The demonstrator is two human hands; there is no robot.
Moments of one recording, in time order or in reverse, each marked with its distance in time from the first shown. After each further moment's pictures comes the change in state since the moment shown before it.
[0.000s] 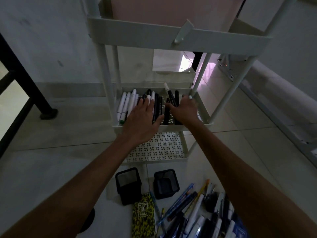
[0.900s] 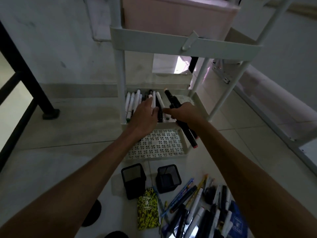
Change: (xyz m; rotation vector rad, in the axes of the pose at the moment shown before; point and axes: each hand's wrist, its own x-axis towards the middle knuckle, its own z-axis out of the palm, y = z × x) left_hand -0.001 -0.004 -0.012 -0.433 0.071 -0.078; right_hand -0.058 -0.037 -0.041 0.182 -0.196 0.167
